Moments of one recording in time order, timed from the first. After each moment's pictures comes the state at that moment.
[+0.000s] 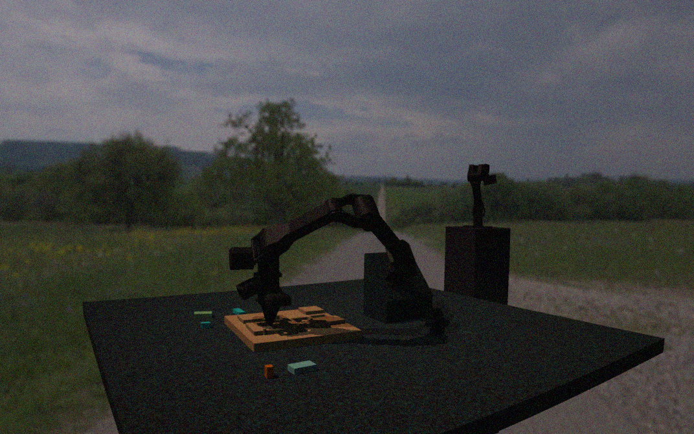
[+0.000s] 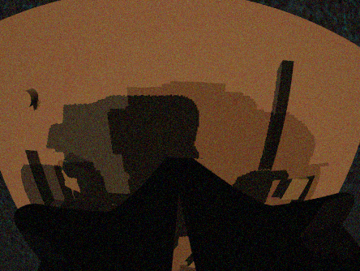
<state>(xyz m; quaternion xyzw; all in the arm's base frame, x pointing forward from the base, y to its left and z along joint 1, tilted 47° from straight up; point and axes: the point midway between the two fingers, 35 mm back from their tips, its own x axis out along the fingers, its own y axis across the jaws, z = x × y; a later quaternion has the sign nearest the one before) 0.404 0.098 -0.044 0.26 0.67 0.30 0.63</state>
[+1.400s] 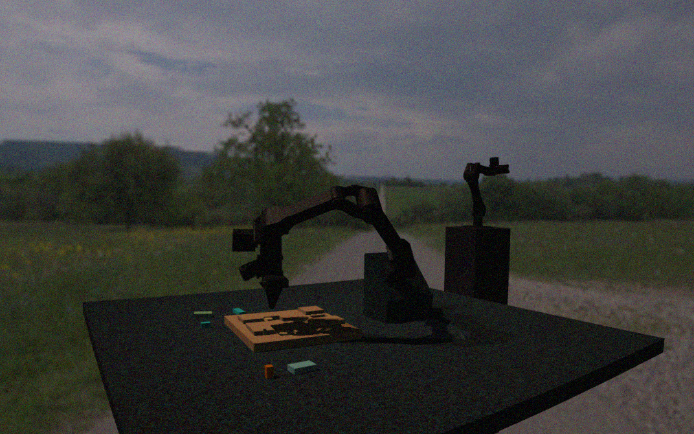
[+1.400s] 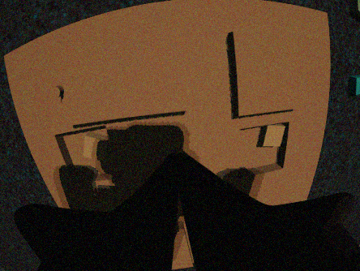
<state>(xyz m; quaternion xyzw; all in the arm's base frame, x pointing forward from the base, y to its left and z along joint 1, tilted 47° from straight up) 0.399 0.061 -0.016 0.31 0.70 0.24 0.60</state>
